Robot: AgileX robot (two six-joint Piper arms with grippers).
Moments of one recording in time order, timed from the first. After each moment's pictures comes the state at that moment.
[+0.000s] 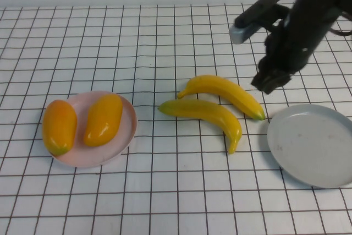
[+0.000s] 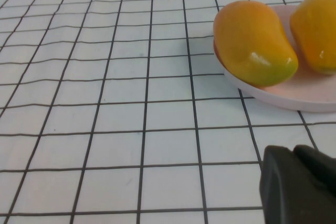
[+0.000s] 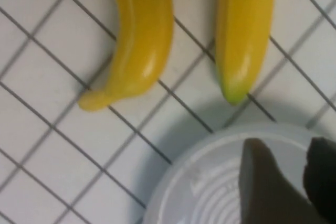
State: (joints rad) right arm 0.40 1.90 -1.75 0.01 1.23 -0.39; left arm -0.04 -0.01 0.02 0.05 0.38 0.00
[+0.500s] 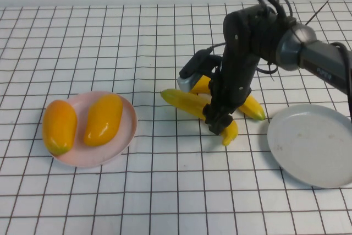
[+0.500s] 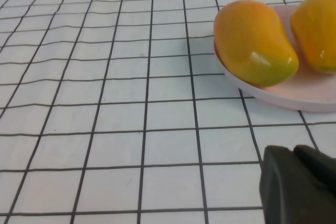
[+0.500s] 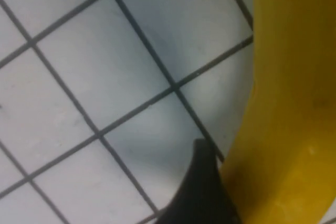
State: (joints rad) right arm 0.54 2.23 -1.93 0.06 1.20 -0.49; left arm -0.04 -0.01 0.02 0.05 0.38 0.00
